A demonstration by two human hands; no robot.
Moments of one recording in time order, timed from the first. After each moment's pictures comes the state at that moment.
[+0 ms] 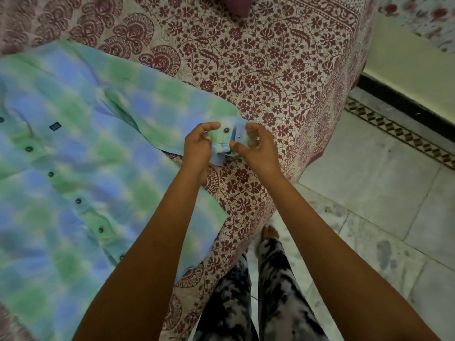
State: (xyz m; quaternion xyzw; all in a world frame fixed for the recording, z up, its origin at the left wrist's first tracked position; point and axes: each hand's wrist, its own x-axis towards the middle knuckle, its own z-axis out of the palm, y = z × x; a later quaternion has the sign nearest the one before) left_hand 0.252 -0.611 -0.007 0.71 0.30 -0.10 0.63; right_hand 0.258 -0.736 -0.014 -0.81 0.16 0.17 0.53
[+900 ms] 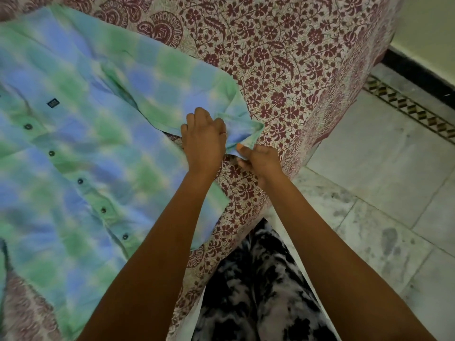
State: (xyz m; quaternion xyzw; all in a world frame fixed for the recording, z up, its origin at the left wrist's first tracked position) left_hand 0.234 -0.619 -0.018 0.98 0.12 -0.08 0.13; right_hand 0.231 -0.737 -0.034 -0.56 0.40 0.32 0.65
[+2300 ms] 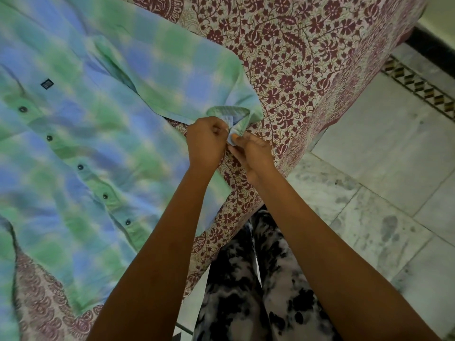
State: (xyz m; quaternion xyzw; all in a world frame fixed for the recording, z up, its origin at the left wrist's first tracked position) left_hand 0.225 -0.619 -0.016 0.88 0.26 -0.11 0.38; right_hand 0.223 -0.715 -0.025 -0.46 0.42 0.31 0.72
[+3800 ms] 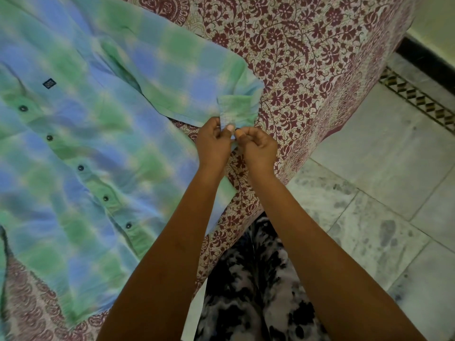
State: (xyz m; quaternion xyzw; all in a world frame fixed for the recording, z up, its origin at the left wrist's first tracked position) left_hand 0.212 -0.625 -0.030 0.71 0.36 -0.08 0.60; right_hand 0.213 -0.703 -0.030 -0.68 0.30 0.17 0.65
